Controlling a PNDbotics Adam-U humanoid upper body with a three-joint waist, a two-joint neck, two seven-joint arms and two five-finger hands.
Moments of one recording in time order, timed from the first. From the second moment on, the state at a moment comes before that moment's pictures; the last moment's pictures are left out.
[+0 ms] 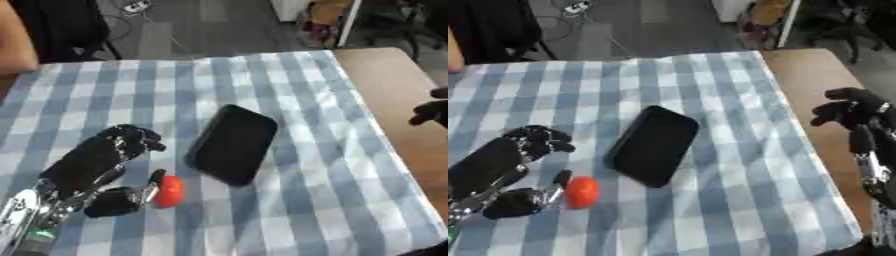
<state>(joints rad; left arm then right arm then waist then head) -0.24 0.39 -0.19 -1.73 -1.01 -0.41 -0.19 -0.07 -0.25 -0.29 -1.94 -0.30 -0.49 0.62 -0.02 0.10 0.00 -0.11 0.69</state>
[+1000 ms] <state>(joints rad) -0.25 0.40 -0.21 -1.65 -1.06 -0.45 -0.19 -0.07 -0.25 -0.29 -1.93 -0.30 -0.49 0.62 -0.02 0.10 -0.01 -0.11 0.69</state>
